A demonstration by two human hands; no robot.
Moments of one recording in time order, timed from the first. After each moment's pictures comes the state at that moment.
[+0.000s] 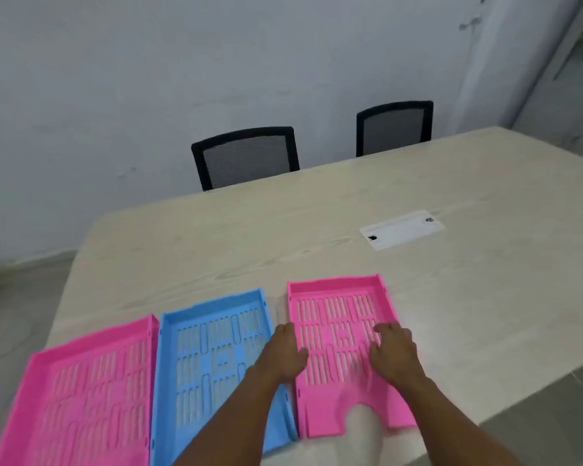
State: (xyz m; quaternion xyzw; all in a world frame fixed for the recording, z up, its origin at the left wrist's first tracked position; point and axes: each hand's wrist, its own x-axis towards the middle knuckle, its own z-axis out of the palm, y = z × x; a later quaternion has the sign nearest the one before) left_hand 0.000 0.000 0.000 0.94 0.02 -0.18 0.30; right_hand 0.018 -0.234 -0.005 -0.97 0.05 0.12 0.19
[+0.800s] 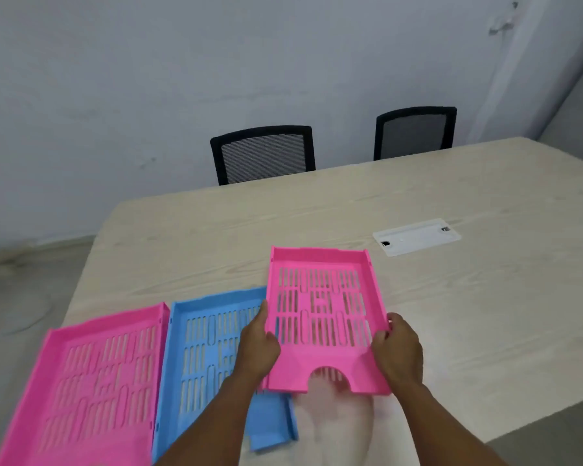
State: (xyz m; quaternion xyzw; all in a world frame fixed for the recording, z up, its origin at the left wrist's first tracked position) left_hand -0.015 0.033 0.013 0.85 0.18 0.00 0.49; right_hand 0.023 -0.217 0.013 -0.92 0.15 -0.03 0.36
